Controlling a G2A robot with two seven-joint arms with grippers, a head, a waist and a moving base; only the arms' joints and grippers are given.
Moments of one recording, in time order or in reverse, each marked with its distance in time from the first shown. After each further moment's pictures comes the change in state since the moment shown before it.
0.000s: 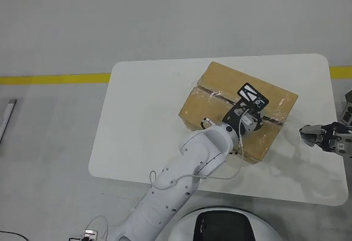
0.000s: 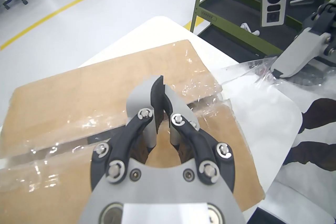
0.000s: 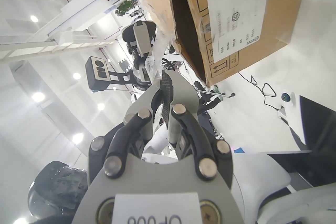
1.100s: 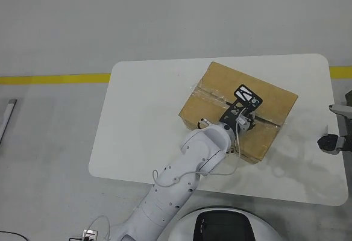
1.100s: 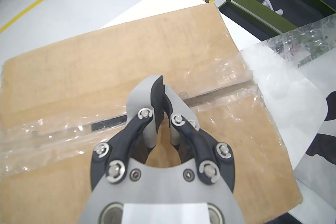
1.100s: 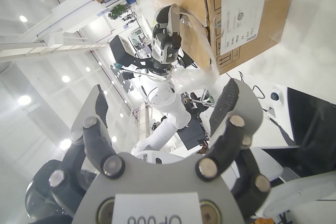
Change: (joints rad) left arm 0.006 -0.024 -0.030 0.057 0.051 0.008 -0.060; right arm -0.014 0.044 0.150 -0.048 -0.009 0.084 0.054
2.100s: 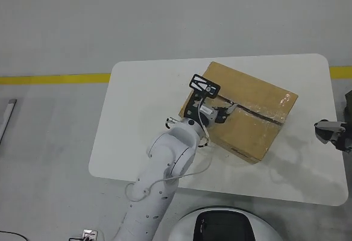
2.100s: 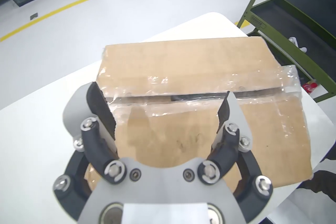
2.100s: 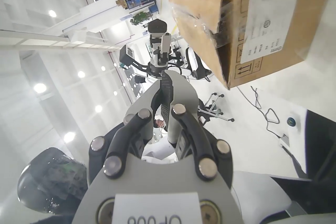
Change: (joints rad) left arm 0.161 0.047 -0.257 -0.269 0.071 0.015 -0.063; right arm -0.162 -0.037 -0.039 -0.063 0.161 -0.257 -0.200
